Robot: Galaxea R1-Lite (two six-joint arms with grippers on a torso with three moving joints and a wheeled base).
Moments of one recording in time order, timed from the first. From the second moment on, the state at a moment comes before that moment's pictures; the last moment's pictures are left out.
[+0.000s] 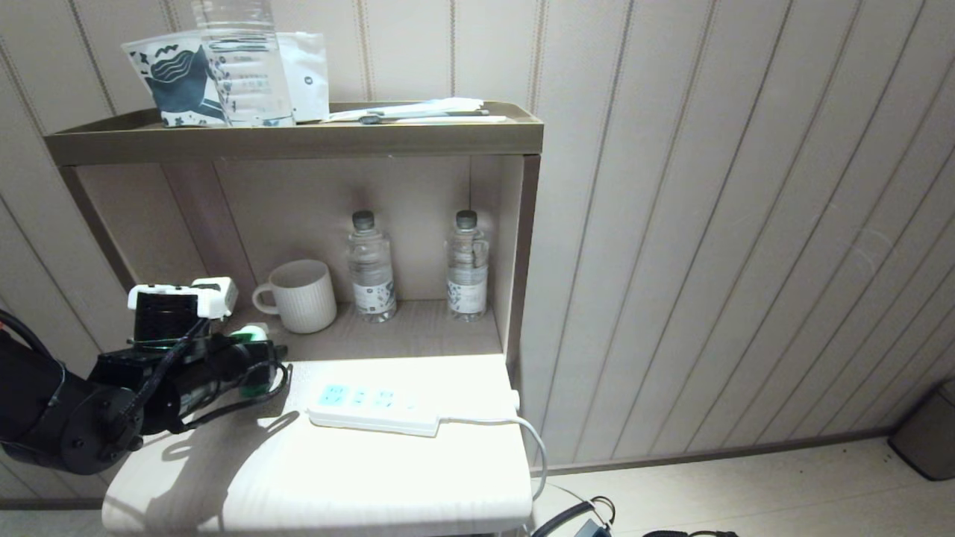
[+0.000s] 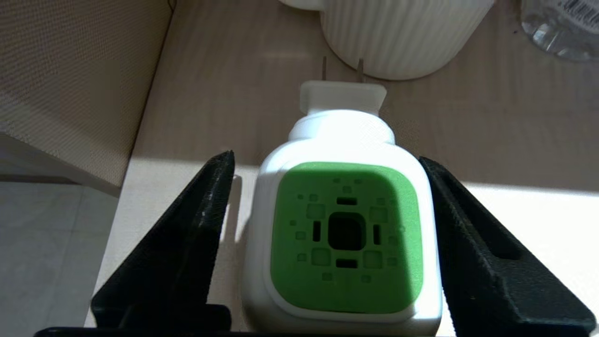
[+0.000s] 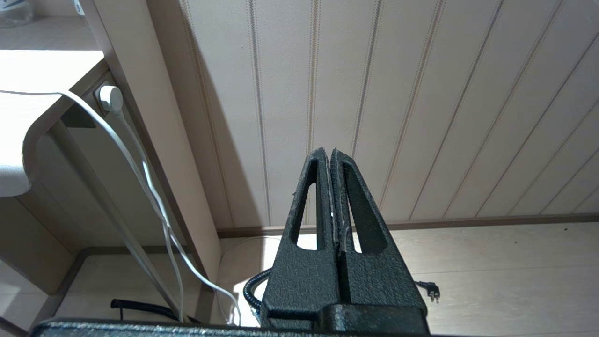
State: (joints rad) left arm -0.16 1.85 -0.61 -0.71 0.21 -0.13; right arm 0.00 0.01 0.00 0.01 0.00 0.02
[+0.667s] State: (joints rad) left arm -0.18 1.87 -0.49 -0.98 0.29 -0.18; right arm 0.00 0.01 0.00 0.01 0.00 0.02
